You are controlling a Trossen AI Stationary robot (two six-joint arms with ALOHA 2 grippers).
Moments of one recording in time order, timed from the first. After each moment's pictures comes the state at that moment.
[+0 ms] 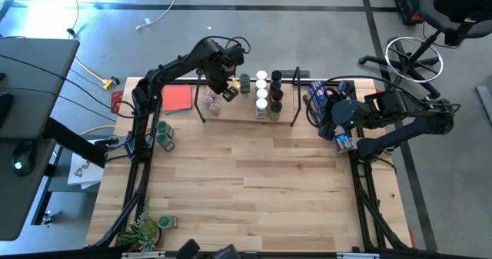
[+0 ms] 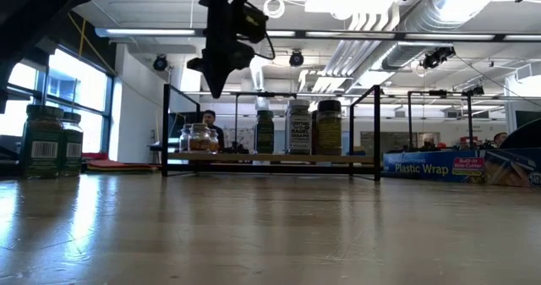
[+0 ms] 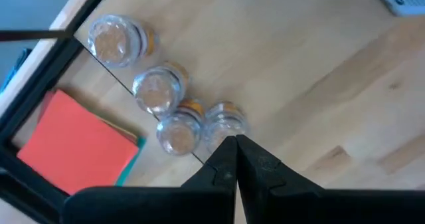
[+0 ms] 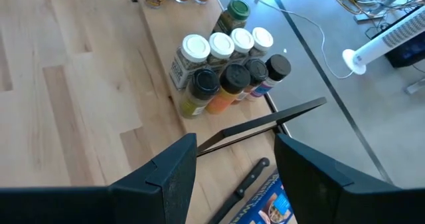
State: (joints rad) left arm 0.57 2.06 2.10 -1.57 -0.06 -0.23; right arm 0.12 1.11 1.43 -1.27 0.62 0.20
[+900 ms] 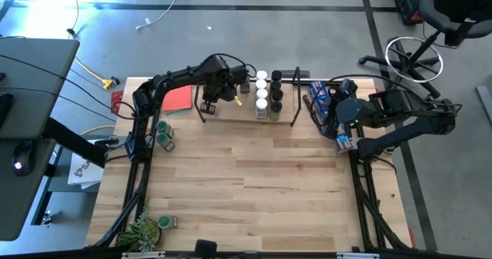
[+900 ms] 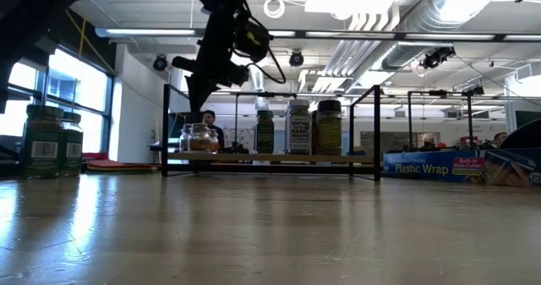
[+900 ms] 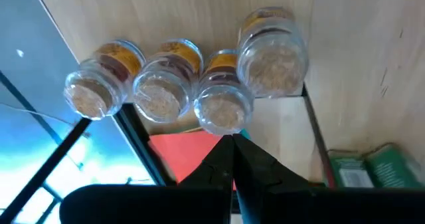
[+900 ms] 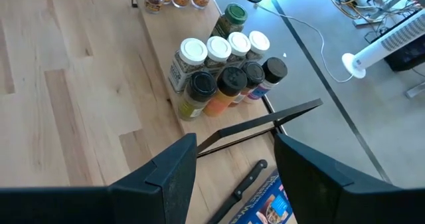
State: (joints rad) left arm 0.49 2.05 1.88 -1.57 -0.33 0.64; right arm 0.12 1.08 1.43 -1.27 0.62 0.19
